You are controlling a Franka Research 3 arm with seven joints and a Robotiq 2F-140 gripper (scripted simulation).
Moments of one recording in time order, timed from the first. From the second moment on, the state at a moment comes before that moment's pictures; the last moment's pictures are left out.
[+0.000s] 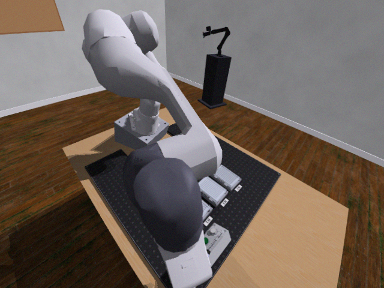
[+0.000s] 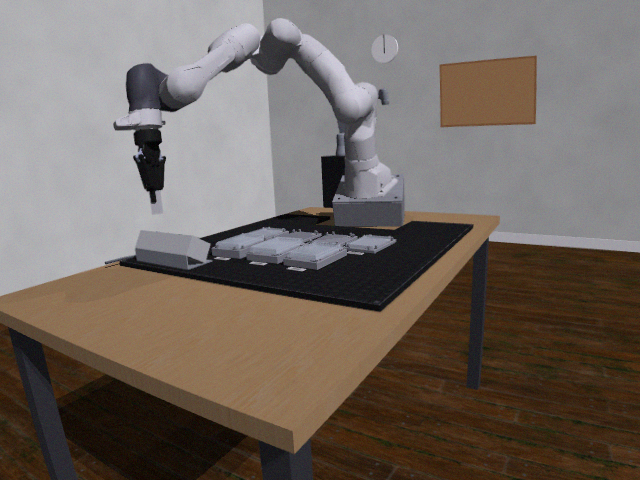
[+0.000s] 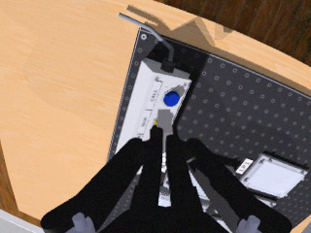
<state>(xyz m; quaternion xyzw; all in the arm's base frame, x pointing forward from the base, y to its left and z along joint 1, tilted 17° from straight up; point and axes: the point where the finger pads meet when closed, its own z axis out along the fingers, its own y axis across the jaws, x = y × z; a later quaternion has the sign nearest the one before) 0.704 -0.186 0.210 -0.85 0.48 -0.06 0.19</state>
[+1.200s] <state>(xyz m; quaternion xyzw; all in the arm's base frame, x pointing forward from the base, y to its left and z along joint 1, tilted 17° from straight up) 0.703 -0.185 0.208 -0.99 -0.03 -0.14 0.08</state>
